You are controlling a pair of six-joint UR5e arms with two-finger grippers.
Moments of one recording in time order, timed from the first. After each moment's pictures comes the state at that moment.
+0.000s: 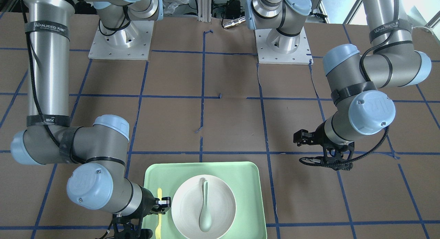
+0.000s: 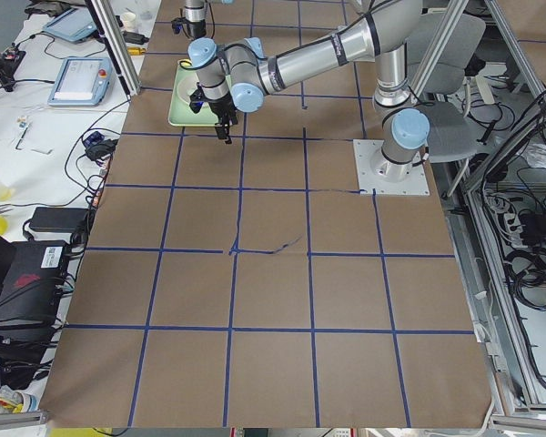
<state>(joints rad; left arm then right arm) -1.43 -1.95 -1.59 -1.34 1.66 0.28 1.64 -0.78 1.21 -2.03 -1.29 -0.03</state>
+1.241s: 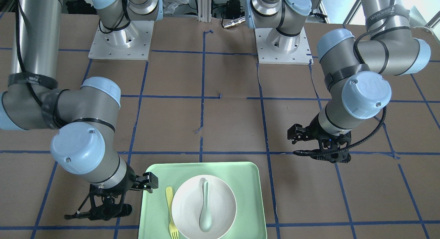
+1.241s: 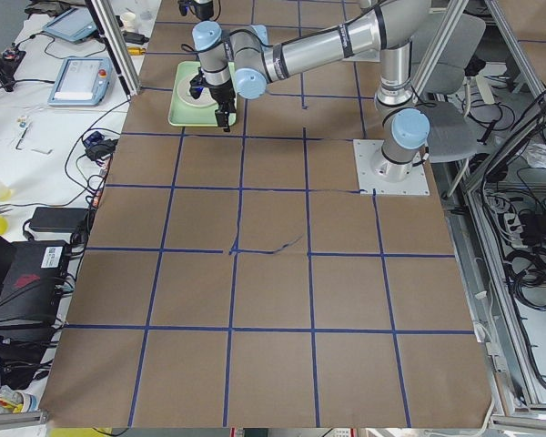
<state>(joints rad) -1.49 -1.88 -1.58 -1.34 1.64 0.19 1.64 -1.00 1.30 -1.91 -1.53 -0.05</state>
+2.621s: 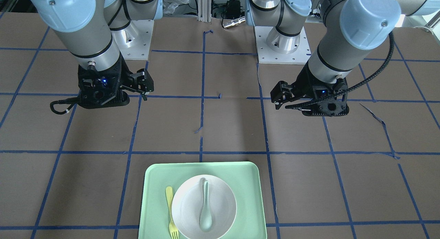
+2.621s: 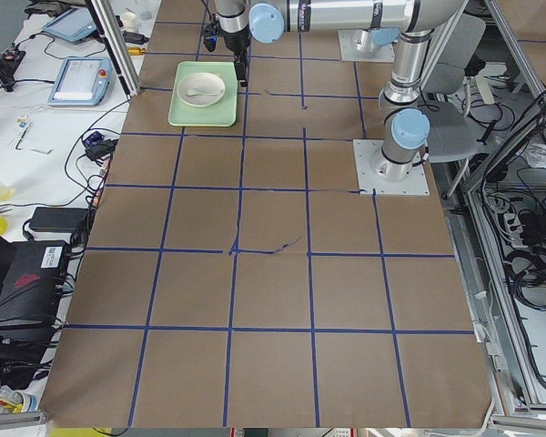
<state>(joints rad) -1.56 -1.74 -1.47 -1.60 1.55 -0.02 1.67 -1.41 1.46 -1.54 -1.58 -0.04</state>
